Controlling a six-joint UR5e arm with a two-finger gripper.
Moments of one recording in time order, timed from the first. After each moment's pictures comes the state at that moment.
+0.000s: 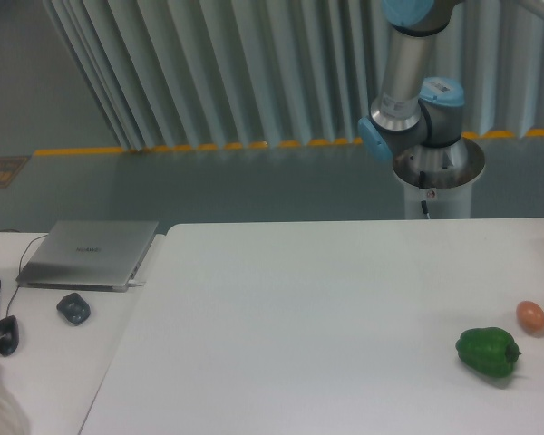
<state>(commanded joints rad) 2.74 -1.92 -1.39 -1.41 1.57 1.93</state>
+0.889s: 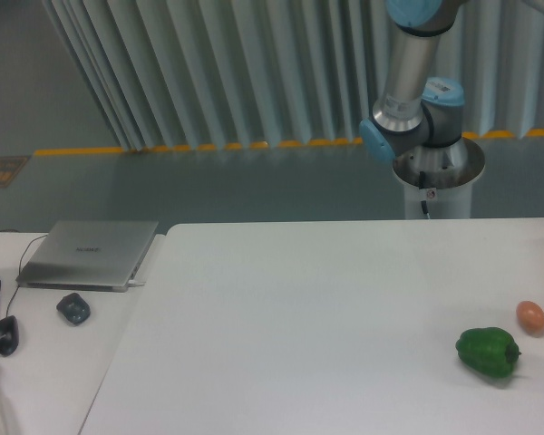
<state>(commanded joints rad) 2.84 -1.91 -1.41 -1.34 1.62 1.91</state>
